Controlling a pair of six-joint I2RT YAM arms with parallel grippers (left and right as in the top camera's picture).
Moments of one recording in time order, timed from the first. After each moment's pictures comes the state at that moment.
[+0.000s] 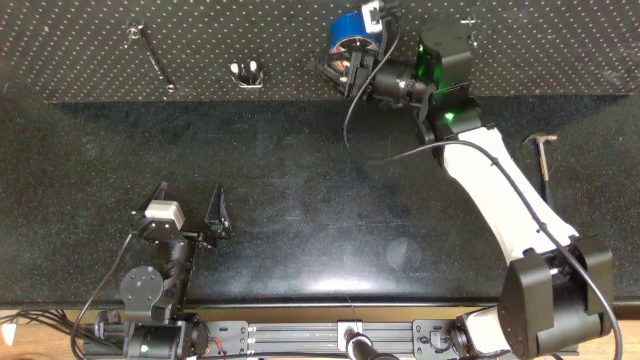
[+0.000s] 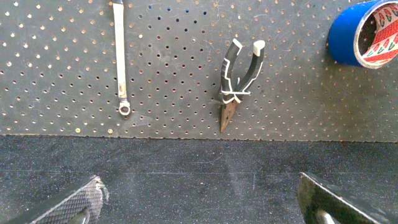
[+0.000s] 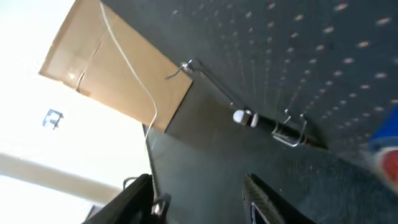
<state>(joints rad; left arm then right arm) -0.03 0.01 0.01 -0.07 0.07 -0.13 0.26 1.65 1.20 0.24 -0.97 0.74</state>
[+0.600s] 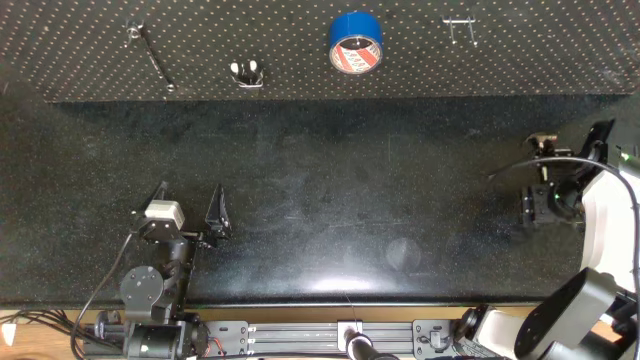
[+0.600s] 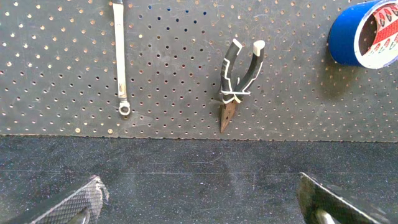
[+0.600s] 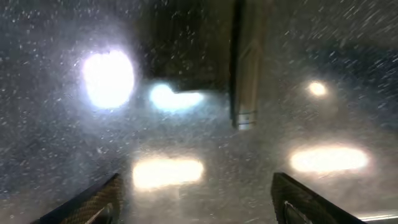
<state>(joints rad) -0.03 0.01 0.01 -0.07 0.07 -0.13 -0.54 1.51 1.03 -1.03 0.08 -0.53</state>
